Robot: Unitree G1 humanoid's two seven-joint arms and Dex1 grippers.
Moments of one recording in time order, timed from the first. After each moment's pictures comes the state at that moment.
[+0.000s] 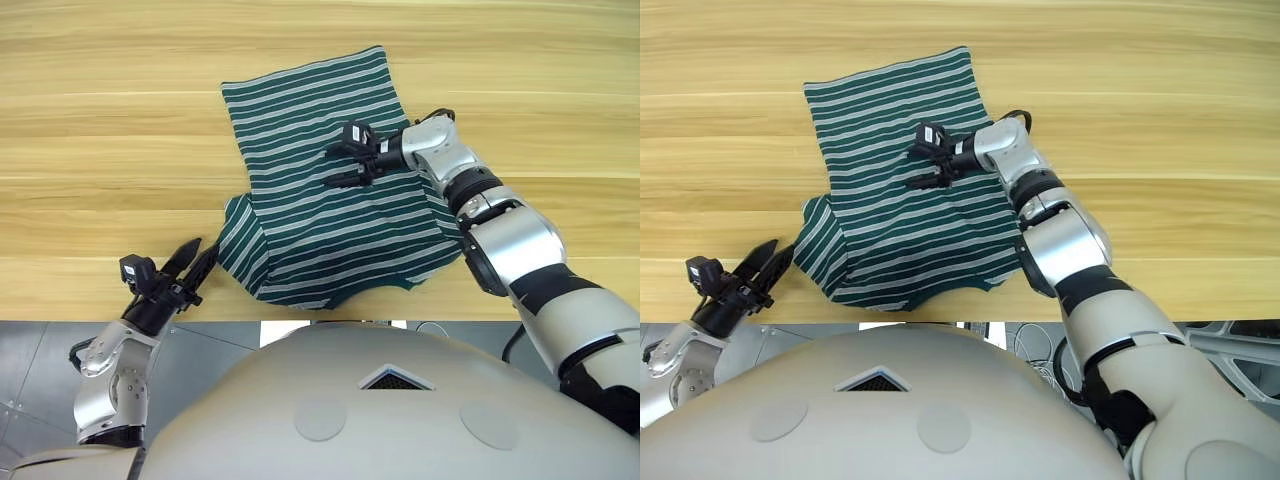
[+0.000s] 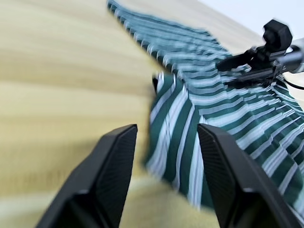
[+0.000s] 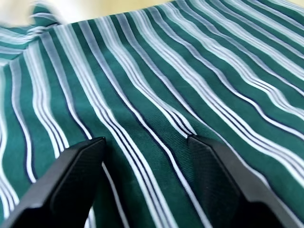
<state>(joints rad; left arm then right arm) 0.78 0.35 0.25 -0.16 -0.66 0.14 -0.77 -0.78 -0.08 0.39 1.29 -0.03 -0.20 0.95</state>
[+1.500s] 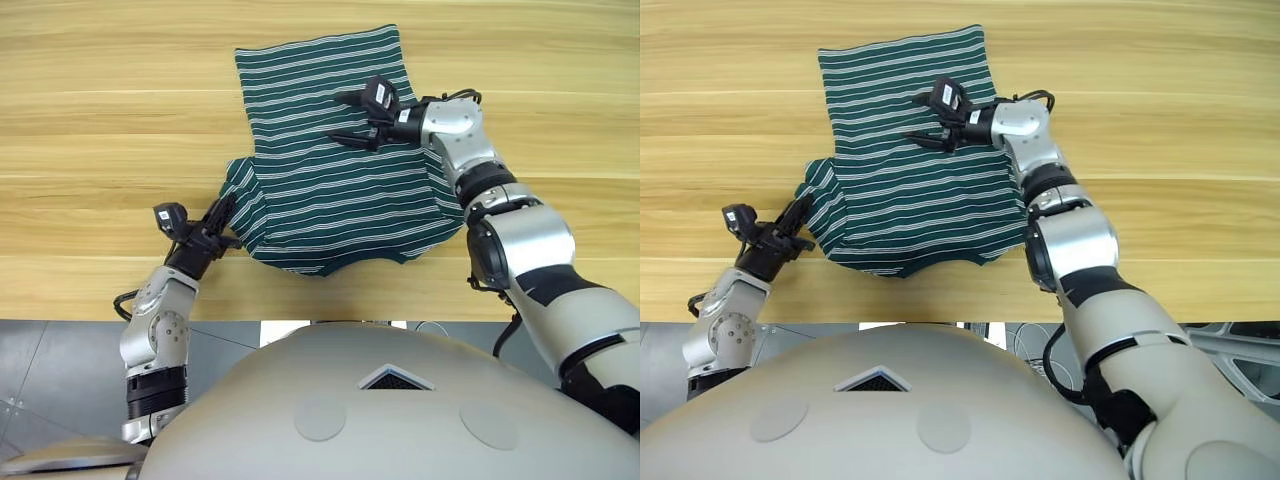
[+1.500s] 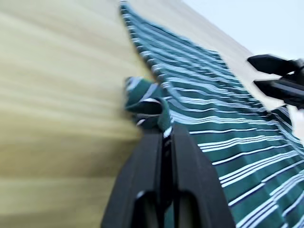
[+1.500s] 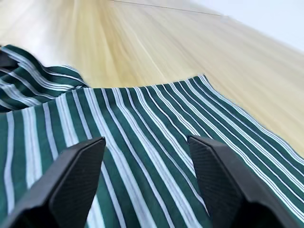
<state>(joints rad) 0.47 0.21 0.14 -0.25 -0.60 0.30 -0.53 -0.66 -0.17 0.13 1.12 -0.04 -0.53 1.08</state>
